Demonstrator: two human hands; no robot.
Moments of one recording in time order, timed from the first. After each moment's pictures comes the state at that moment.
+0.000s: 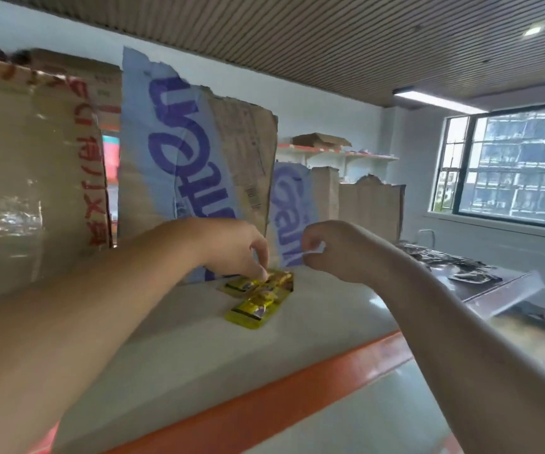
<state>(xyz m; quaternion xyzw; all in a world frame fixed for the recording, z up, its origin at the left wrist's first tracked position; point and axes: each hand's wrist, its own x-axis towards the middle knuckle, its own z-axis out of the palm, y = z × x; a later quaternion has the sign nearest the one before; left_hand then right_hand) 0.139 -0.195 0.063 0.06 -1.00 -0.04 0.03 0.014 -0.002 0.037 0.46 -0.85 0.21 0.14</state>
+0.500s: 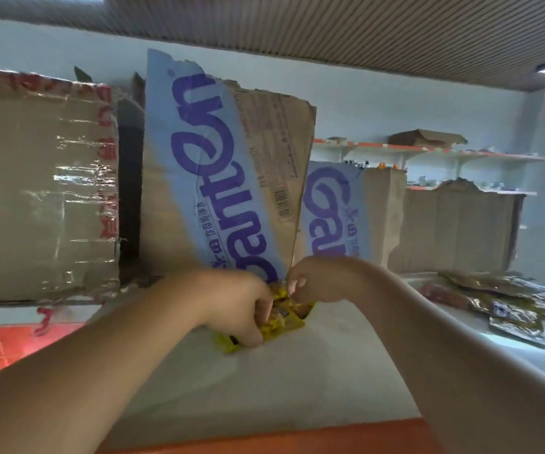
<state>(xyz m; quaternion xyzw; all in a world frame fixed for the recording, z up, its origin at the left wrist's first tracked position) 0.115 -0.157 0.015 0.22 -0.97 -0.02 -0.05 -0.071 -0.083 0.021 0.62 -0.78 0.00 -0.04</state>
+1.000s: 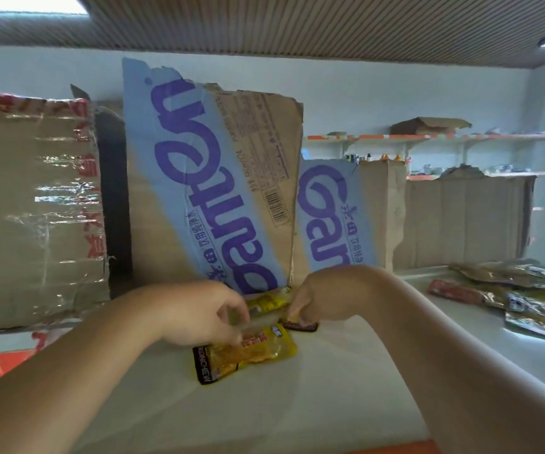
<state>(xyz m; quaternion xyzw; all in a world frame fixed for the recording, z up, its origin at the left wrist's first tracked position) 0.135 -0.184 0.015 0.26 -0.96 -0.12 -0.05 -0.065 -0.063 0.023 0.61 -0.78 -0.03 -0.11</state>
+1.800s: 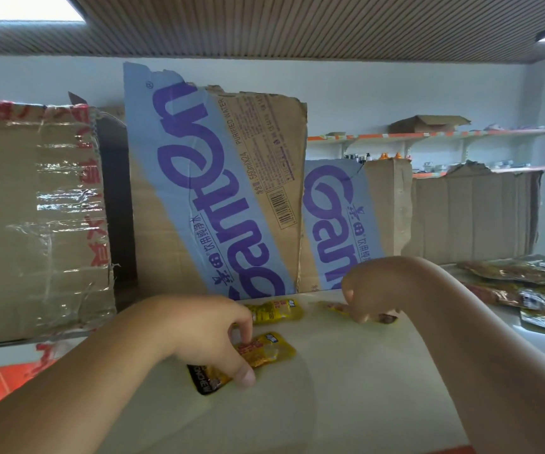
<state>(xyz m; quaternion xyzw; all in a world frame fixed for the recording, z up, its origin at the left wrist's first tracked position) 0.141 -0.178 0.016 0.28 -0.95 -0.08 -0.11 -0.095 -0.050 0.031 0.50 -0.86 -0.13 -0.05</state>
